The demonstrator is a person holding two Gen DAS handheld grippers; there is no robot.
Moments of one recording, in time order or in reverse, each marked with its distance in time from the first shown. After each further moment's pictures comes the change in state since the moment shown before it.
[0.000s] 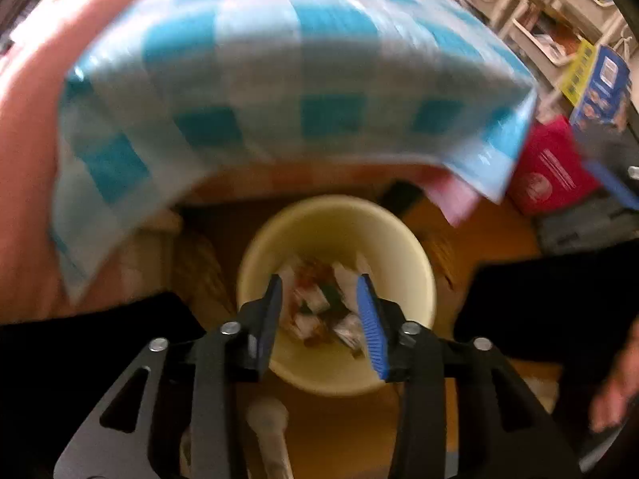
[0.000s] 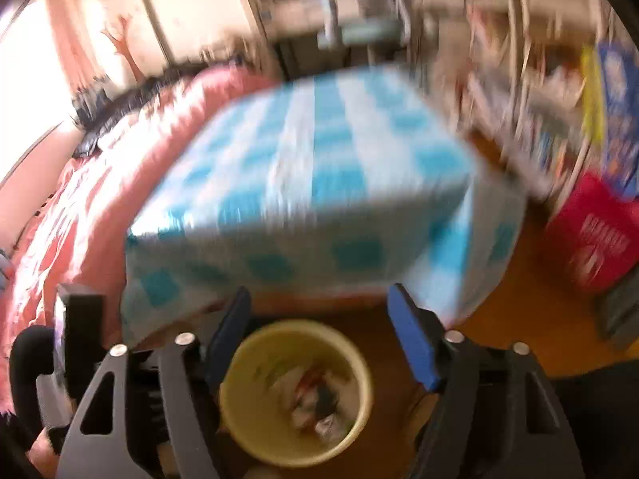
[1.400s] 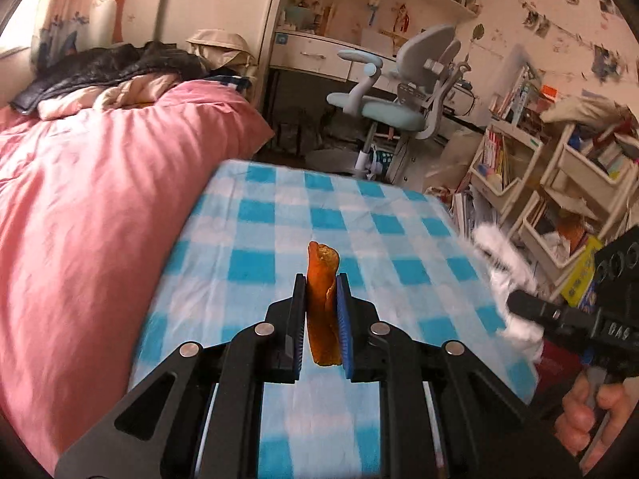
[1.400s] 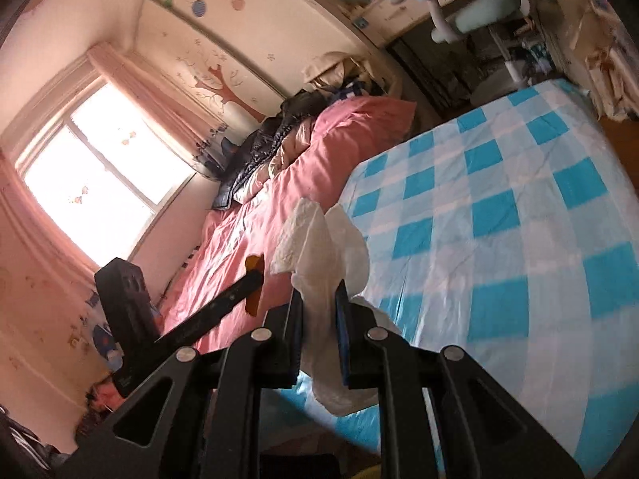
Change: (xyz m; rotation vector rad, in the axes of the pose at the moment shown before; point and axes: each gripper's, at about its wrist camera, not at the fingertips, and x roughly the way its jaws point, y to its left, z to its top) left arm -0.069 0.067 0.229 -0.109 -0.551 -0.050; right arm 0.113 -0.013 0.164 0.143 0.069 0.692
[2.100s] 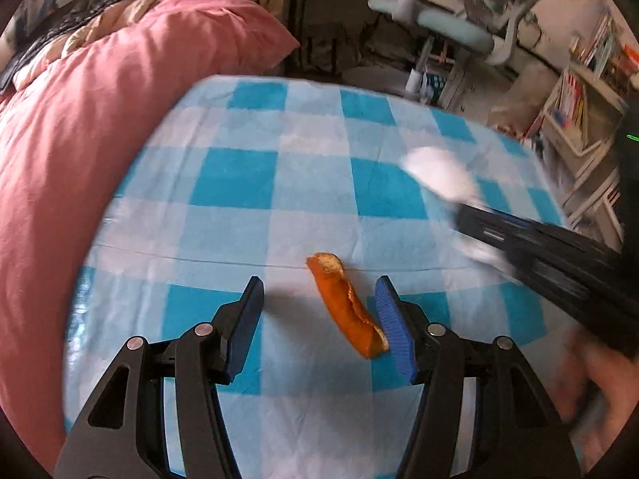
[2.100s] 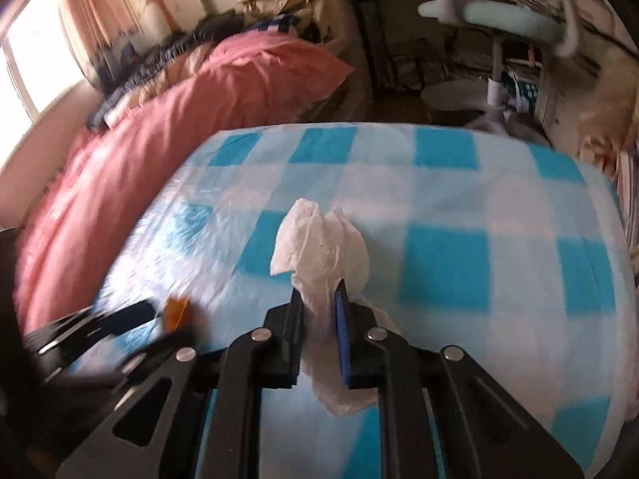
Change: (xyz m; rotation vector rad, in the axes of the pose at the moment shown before) left arm 0.236 0.004 0.050 -0.013 0.315 0.147; right arm 0.174 -0.106 0.113 -0.227 0.229 -0.417
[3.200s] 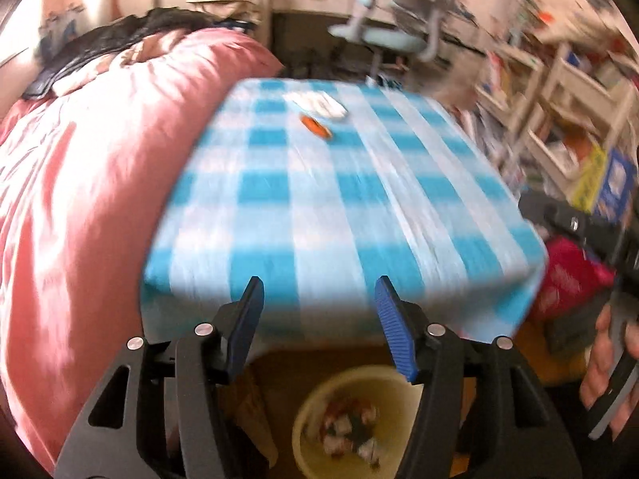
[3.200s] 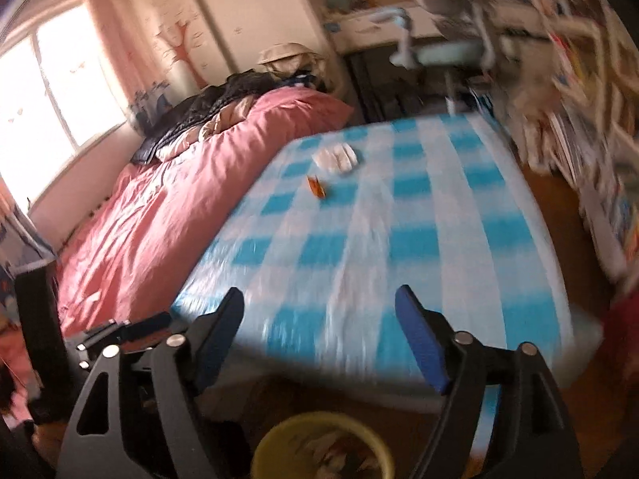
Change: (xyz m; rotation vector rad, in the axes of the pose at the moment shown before) left arm -0.239 0.019 -0.224 0.067 -0.112 -0.043; right arm -0.189 0.100 -0.174 0.050 -0.206 -0.011
